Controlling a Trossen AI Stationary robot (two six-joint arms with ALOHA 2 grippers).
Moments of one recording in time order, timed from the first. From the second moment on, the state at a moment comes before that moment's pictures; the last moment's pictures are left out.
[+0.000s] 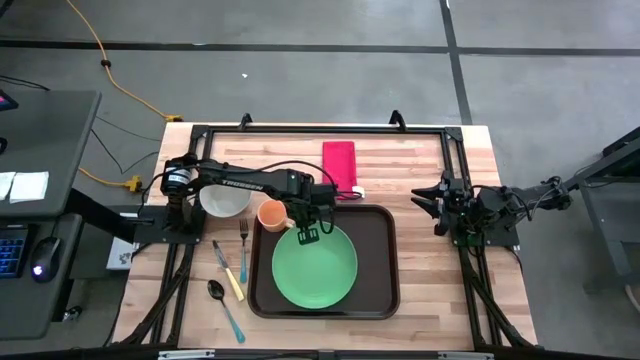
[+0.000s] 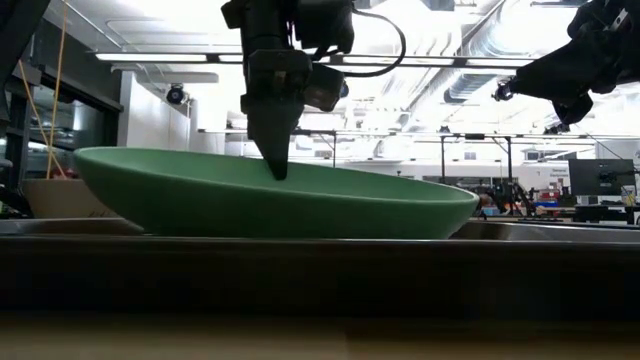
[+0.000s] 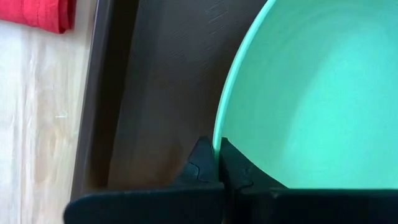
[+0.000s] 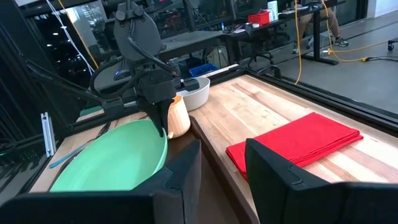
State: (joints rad) left arm 0.03 1.90 1.50 -0.94 0.09 -0.21; right arm 0.28 0.01 0.20 -0.29 0.52 0.34
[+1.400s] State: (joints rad) left arm 0.02 1.97 1.50 -0.92 0.12 -0.20; right arm 0.28 0.01 0.20 -0.29 0.52 0.33
